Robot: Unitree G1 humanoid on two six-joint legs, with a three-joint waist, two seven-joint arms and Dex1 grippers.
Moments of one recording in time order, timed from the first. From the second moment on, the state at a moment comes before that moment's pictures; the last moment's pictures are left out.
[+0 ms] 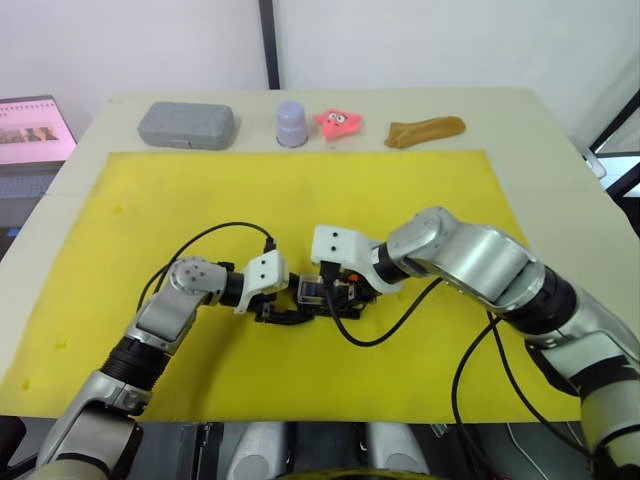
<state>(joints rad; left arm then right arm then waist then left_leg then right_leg) -0.44 0.57 -0.32 0.08 -0.19 0.17 -1.20 -0.97 -0.65 0.66 -0.39 0.41 1.29 0.88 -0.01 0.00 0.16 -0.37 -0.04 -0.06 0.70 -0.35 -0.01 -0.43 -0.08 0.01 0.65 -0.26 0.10</state>
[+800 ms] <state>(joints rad) -0.44 0.57 -0.32 0.08 -0.19 0.17 -1.20 -1.00 -0.68 0.62 -0.37 0.41 1.27 0.91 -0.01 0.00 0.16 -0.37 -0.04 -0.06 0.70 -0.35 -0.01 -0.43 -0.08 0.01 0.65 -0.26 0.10</state>
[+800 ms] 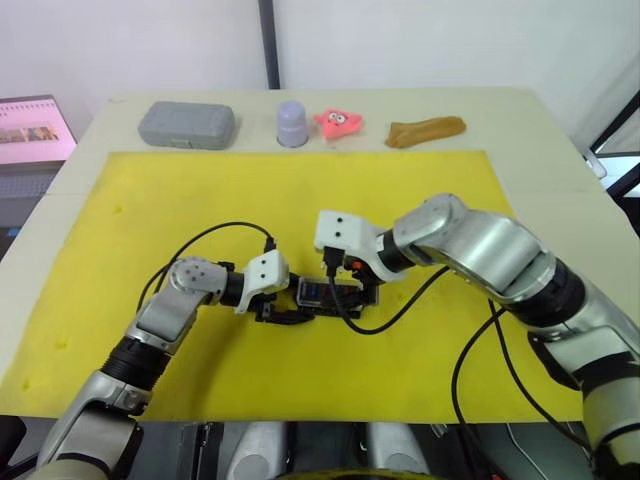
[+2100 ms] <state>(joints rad) -0.44 0.56 -0.32 0.08 -0.19 0.17 -1.20 -0.65 -0.67 0.24 -0.43 0.52 0.85 0.96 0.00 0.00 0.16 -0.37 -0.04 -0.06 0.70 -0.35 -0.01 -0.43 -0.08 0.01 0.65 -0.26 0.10</state>
